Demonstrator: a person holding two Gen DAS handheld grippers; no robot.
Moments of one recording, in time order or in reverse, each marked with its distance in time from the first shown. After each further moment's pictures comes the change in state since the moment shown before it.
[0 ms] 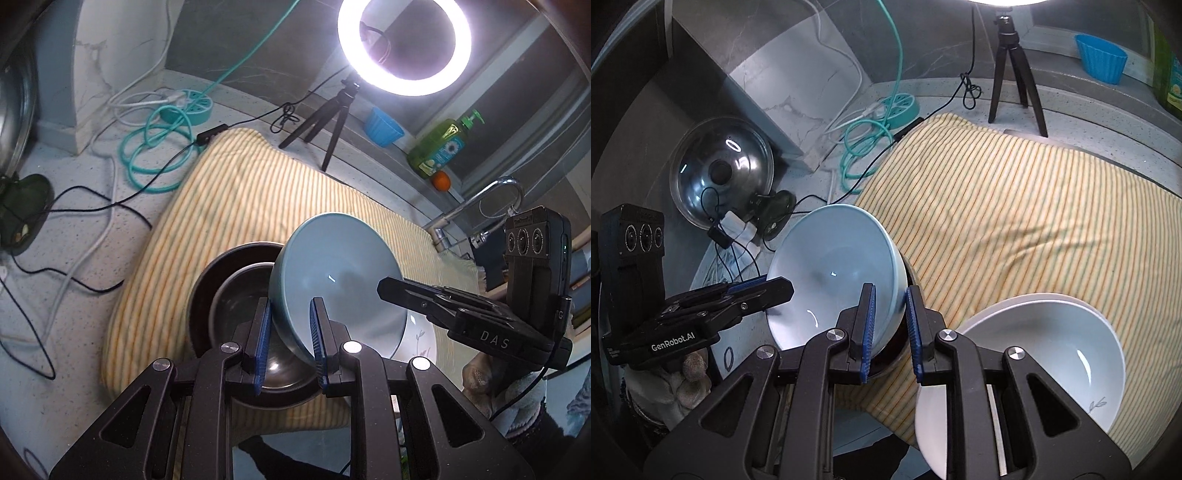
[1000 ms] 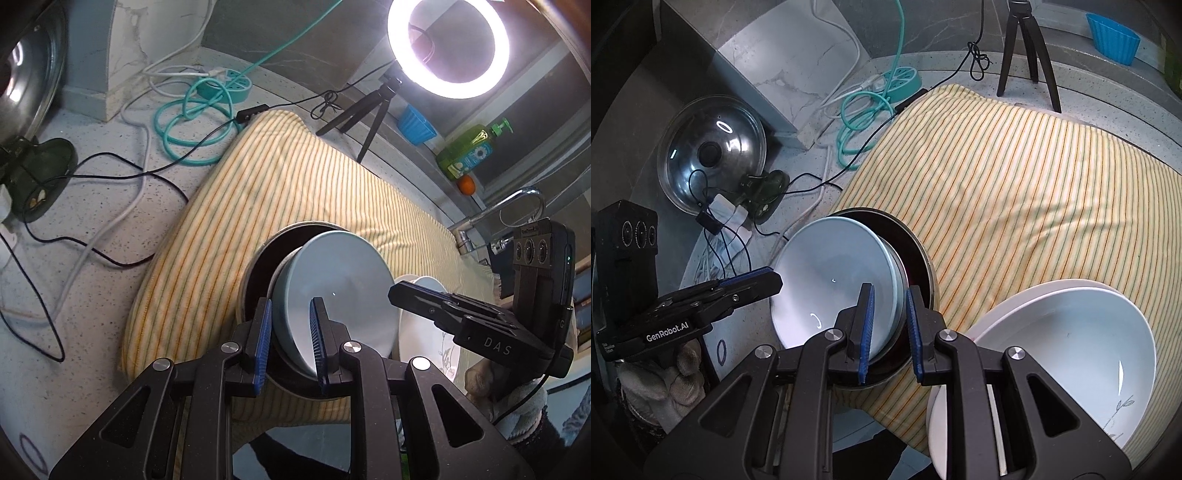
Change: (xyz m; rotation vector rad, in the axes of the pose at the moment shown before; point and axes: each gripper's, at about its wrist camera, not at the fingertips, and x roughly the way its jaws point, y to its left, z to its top) left arm 0.006 0.037 -0.010 -0.078 0.032 0.046; right arm 0.035 0.004 -0.008 0.010 0.057 -0.007
